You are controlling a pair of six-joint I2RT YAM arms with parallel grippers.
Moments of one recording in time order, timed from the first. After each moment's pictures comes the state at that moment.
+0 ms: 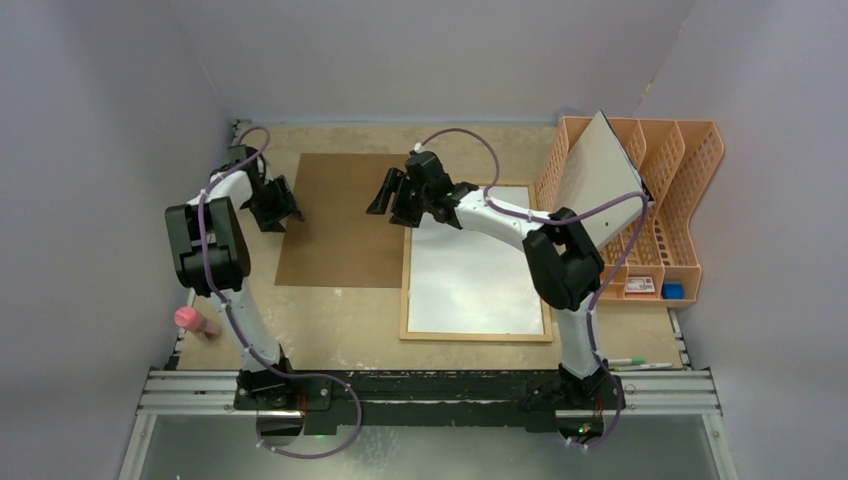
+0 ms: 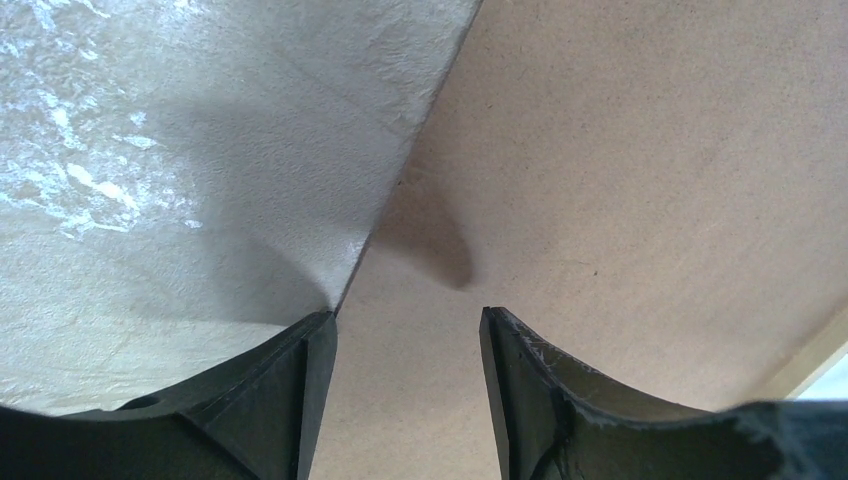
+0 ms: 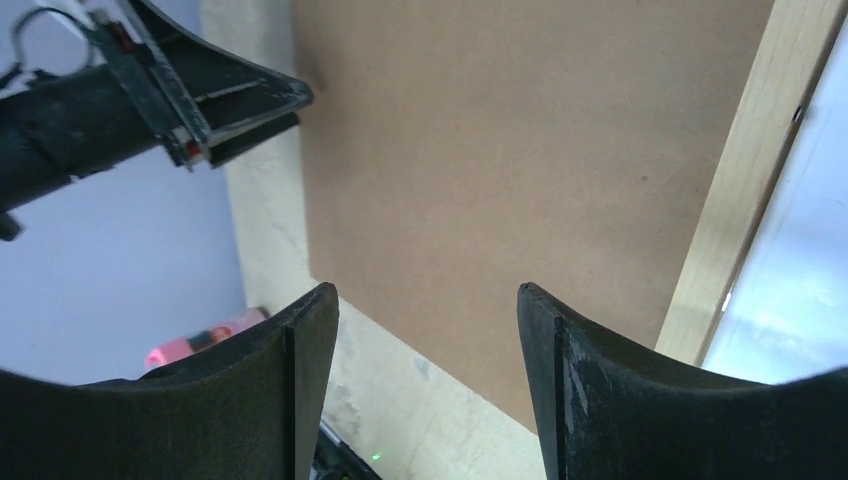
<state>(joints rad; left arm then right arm) 0.23 2.02 1.41 -0.63 0.22 -0.31 0.71 2.04 1.54 -0.15 -0.22 0.97</state>
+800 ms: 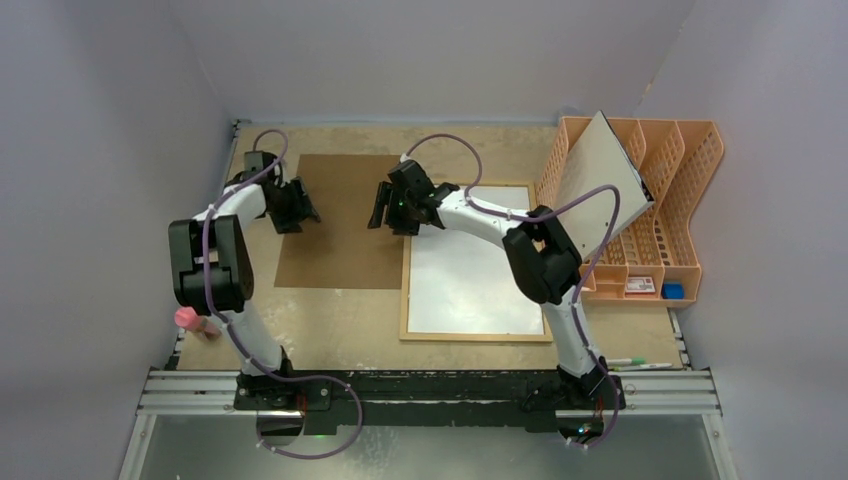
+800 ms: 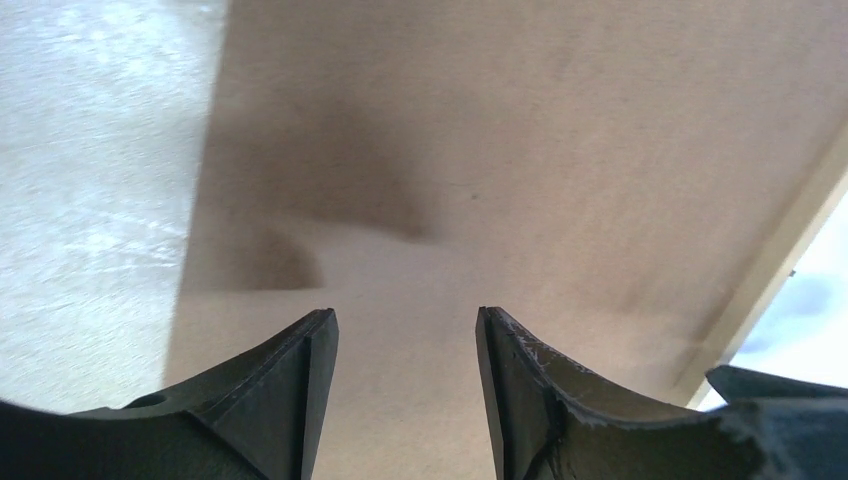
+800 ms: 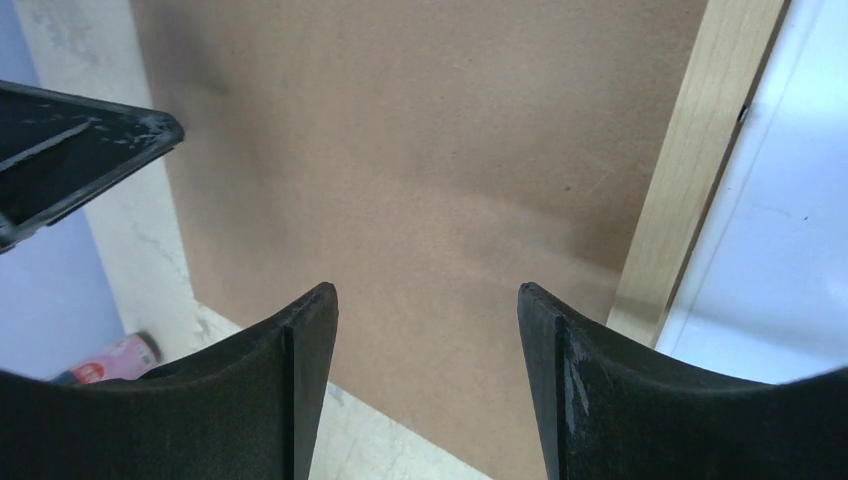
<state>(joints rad) 0.14 1.83 1.22 -0.49 0.22 -0.35 0.75 2.17 1.68 -0.34 -0.09 0.86</state>
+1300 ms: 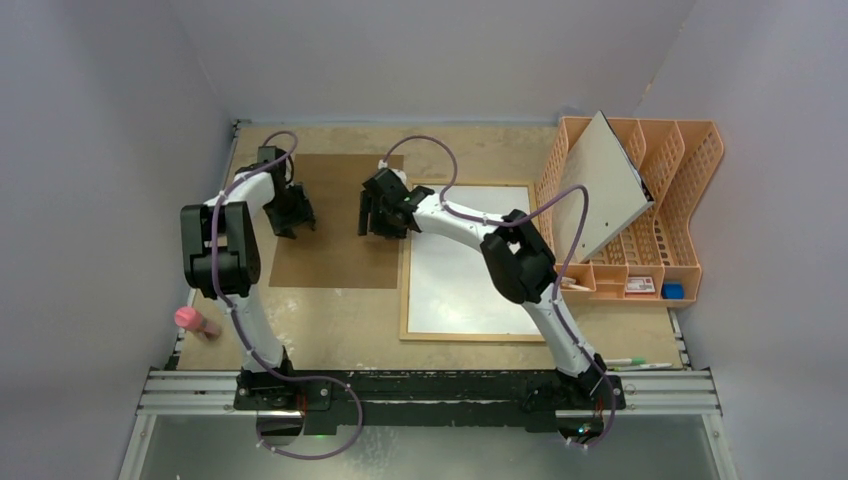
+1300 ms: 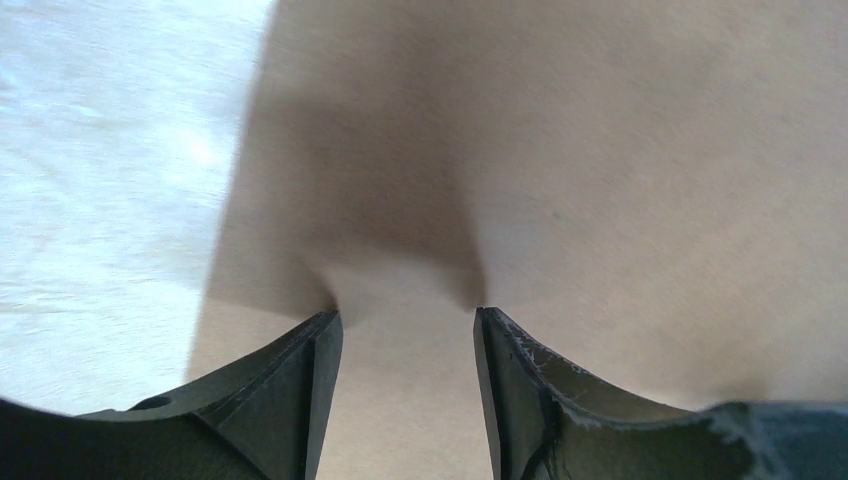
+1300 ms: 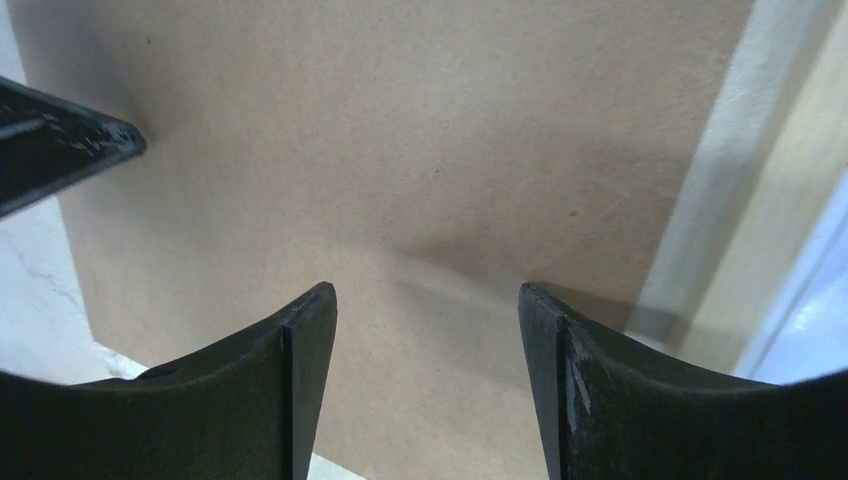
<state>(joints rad) 0.09 1.94 1.34 -0.64 0.07 -0.36 0.82 2.32 1.88 -0.47 0.04 0.80</state>
